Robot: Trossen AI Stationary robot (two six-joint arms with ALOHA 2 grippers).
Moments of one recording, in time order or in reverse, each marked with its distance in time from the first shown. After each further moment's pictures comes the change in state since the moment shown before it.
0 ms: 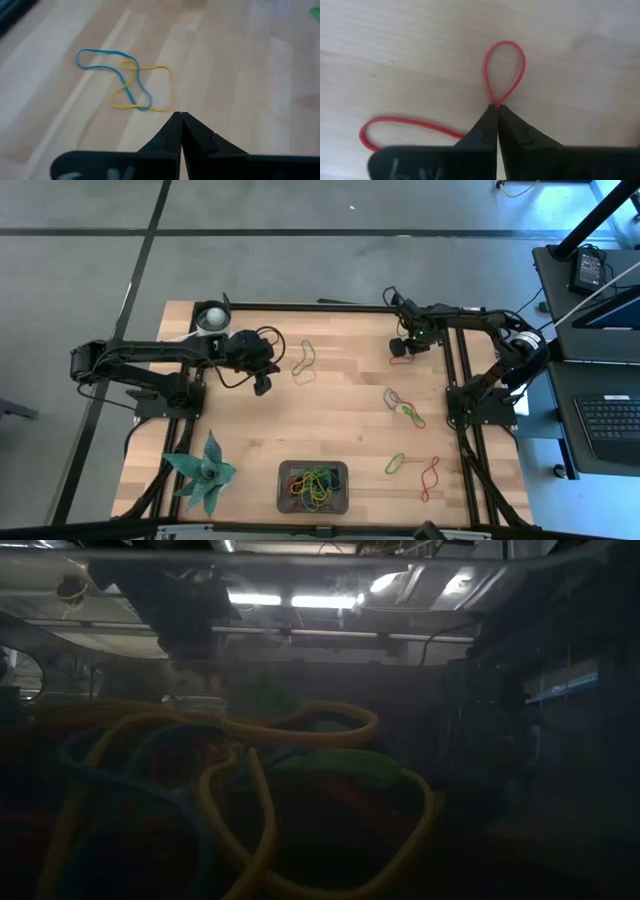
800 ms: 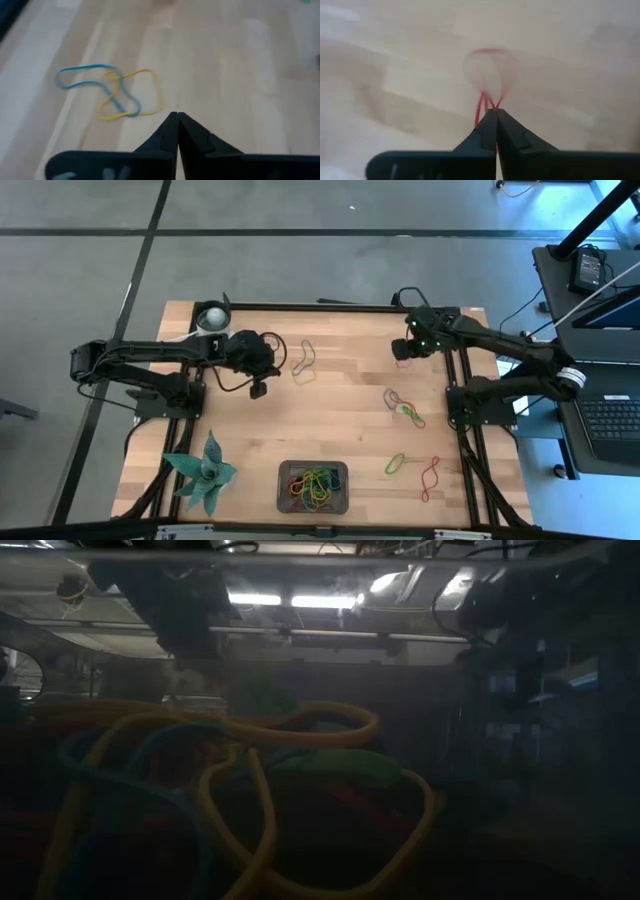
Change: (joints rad) left arm 0.001 0.000 0.000 0.000 0.065 0.202; right arm 0.210 -0.484 -0.021 -0.096 -0.043 0.238
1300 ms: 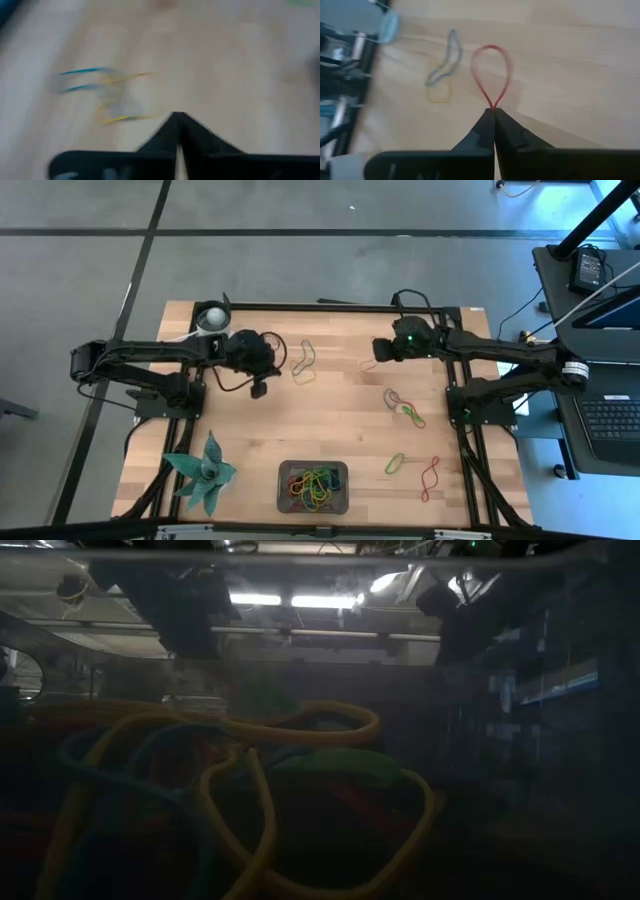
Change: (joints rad) left arm -0.002 0.000 0.000 0.015 0.008 -0.012; right arm 0.295 -0.029 0.003 0.419 0.024 0.293
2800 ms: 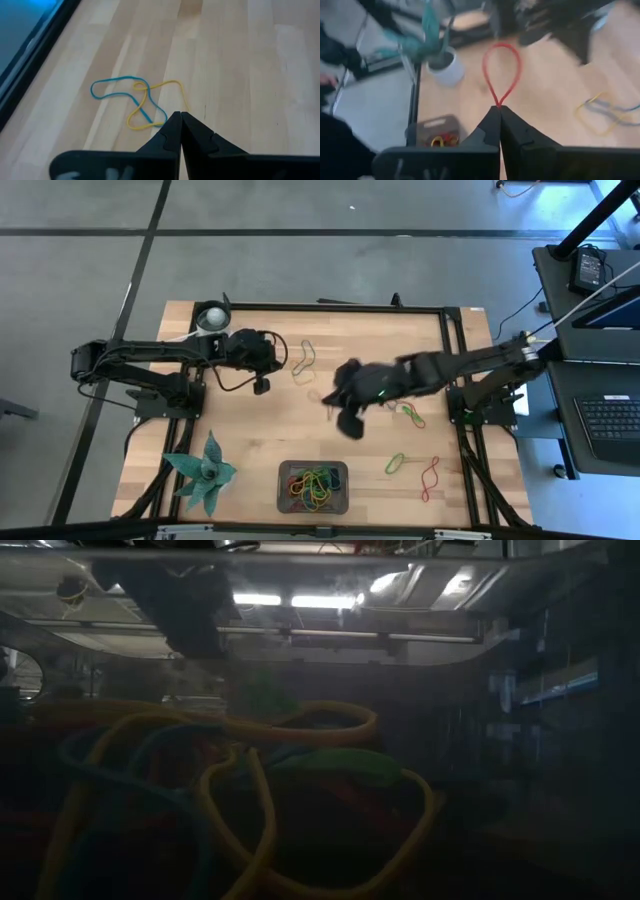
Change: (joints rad) left arm 0.003 0.005 0.000 0.041 -0.109 0.048; right arm 0.614 0.480 0.895 -0.276 0.127 -0.532
